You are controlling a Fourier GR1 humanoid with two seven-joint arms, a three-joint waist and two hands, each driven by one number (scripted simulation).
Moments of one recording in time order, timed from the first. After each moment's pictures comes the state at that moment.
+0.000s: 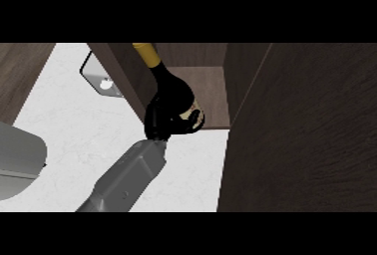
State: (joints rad) left arm -0.70 0.00 -0.48 -0.60 1.09 0.28 -0.73; right arm -0.12 -0.06 0.02 -2.37 -0.21 0.16 0.53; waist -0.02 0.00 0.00
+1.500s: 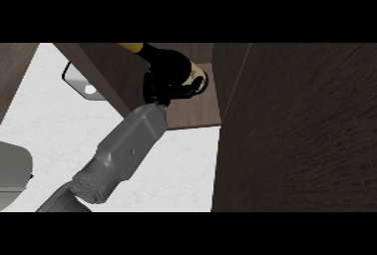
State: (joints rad) left arm -1.05 0.00 -0.43 -0.25 1.22 0.27 -0.67; right arm -0.10 -0.04 0.07 -2.29 -0.20 0.21 0.41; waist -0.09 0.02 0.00
